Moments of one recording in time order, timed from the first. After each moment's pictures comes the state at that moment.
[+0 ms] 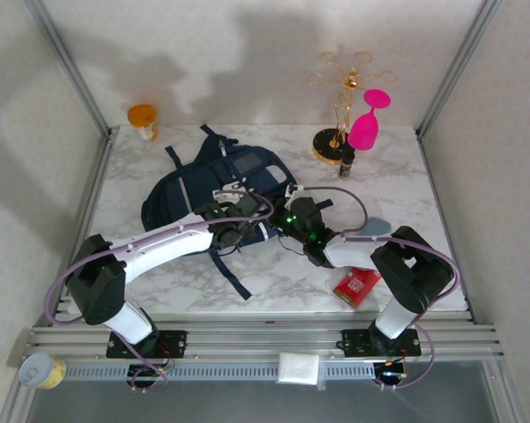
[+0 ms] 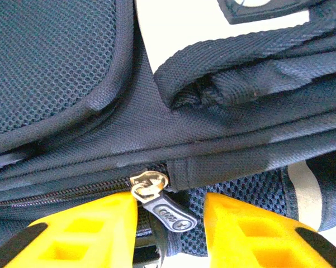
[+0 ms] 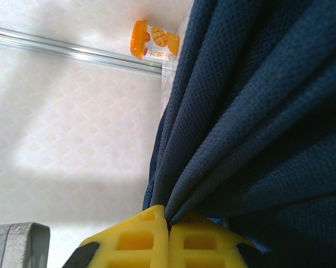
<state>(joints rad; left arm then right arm) -0.82 1.58 1.17 -0.74 -0.44 -1.04 0.77 1.65 0.71 0.74 -0.12 1.30</state>
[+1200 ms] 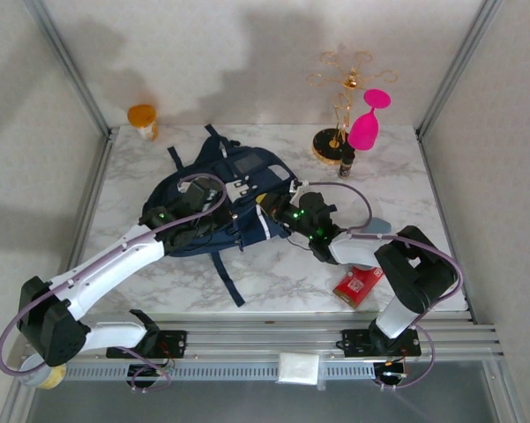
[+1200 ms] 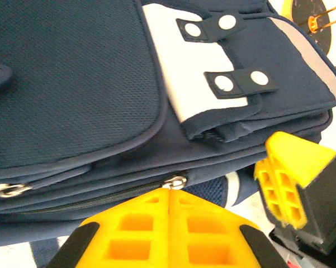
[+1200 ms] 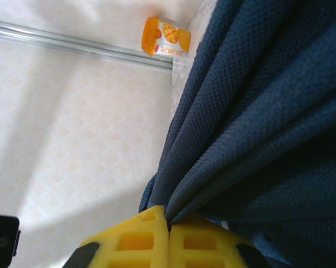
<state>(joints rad) -0.64 1.25 1.03 -0.61 -0.19 -1.01 0.69 1.63 0.71 0.75 -0.24 1.29</state>
